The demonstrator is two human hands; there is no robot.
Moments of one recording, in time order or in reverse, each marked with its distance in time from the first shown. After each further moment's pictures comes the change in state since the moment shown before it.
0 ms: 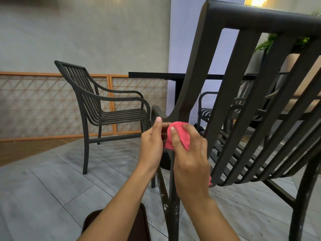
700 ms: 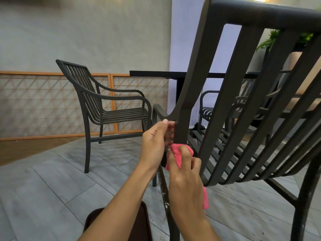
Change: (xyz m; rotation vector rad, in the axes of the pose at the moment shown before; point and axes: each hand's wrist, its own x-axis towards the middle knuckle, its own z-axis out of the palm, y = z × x) left_hand -0.004 -0.001 -0.003 -0.030 -0.051 0.009; right_hand -0.042 -0.015 0.000 -0.097 -0.322 0.128
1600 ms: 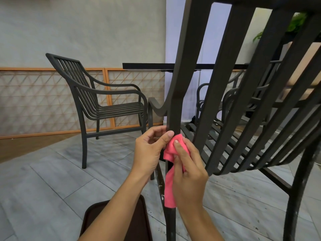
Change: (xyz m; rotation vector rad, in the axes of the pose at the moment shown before) left_hand -0.020 -0.025 -0.004 -0.016 0.002 -0.028; right_hand -0.004 0.022 0.014 0.688 0.354 0.131
